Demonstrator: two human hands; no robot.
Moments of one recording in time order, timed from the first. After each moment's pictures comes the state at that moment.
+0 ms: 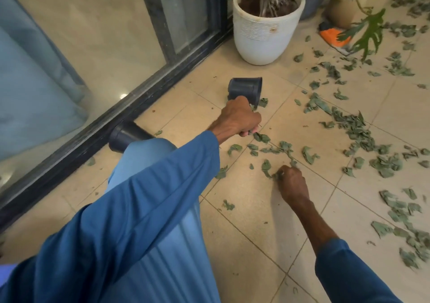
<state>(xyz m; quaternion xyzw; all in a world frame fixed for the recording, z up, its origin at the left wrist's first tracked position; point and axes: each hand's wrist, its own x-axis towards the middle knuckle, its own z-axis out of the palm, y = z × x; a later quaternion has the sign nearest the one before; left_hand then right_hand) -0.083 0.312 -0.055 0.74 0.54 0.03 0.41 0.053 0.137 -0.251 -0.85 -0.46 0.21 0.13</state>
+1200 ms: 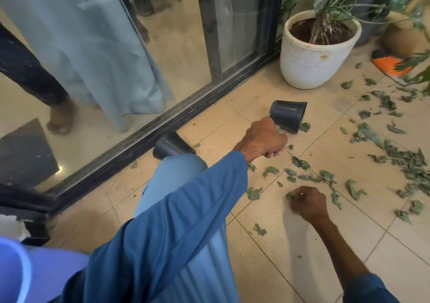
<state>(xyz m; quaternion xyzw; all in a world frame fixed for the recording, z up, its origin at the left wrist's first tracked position) -0.130 0.329 -0.047 0.71 0.57 0.05 0.42 0.012 0.186 -0.234 -0.82 -0.40 0.34 0.22</state>
